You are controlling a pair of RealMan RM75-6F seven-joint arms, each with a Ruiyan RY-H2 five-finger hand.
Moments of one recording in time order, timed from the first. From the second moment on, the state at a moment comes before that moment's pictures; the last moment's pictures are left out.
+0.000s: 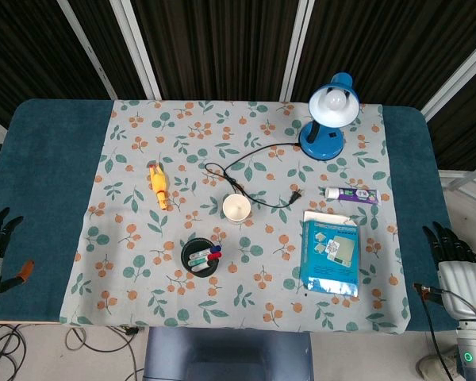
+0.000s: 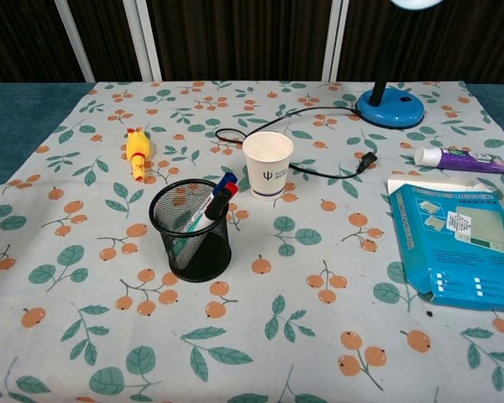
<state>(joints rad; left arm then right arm) -0.09 -1.13 -0.06 -1.61 1.47 1.49 0.04 0.07 -1.14 0.08 -1.62 -1.45 1.49 -0.18</state>
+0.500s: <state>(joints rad) -0.10 -1.13 -0.06 -1.61 1.48 1.50 0.02 0.07 -1.14 0.08 -1.62 -1.45 1.49 -0.18</state>
